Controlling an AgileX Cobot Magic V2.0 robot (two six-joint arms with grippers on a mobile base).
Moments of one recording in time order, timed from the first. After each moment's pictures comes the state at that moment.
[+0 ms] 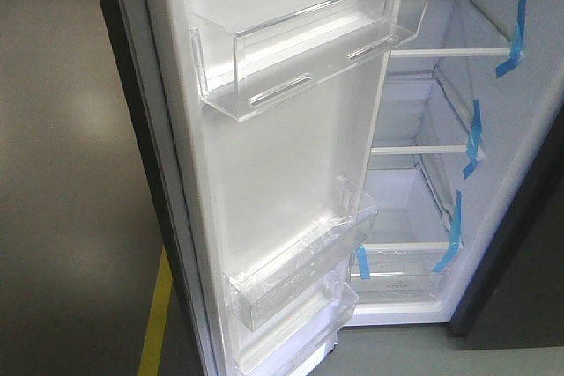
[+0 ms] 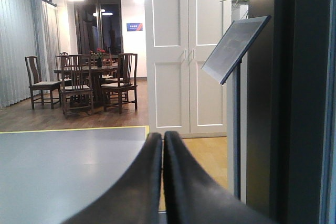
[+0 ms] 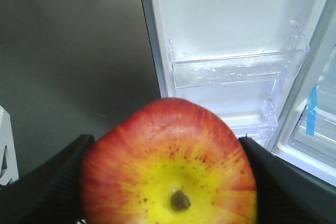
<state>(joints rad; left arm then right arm) 0.00 -0.01 0.03 0.00 -0.11 -0.03 0.28 0.18 -0.69 0.39 1.18 -0.26</state>
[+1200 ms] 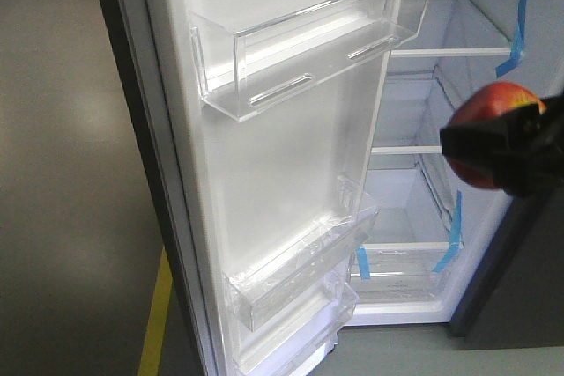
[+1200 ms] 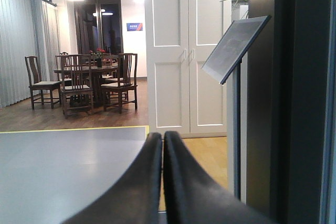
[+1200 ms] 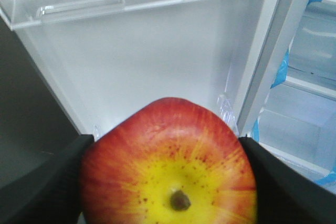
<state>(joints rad) 0.00 -0.01 0.03 0.00 -0.11 -0.03 0.28 0.99 -1.16 0.26 0.85 -0.26</state>
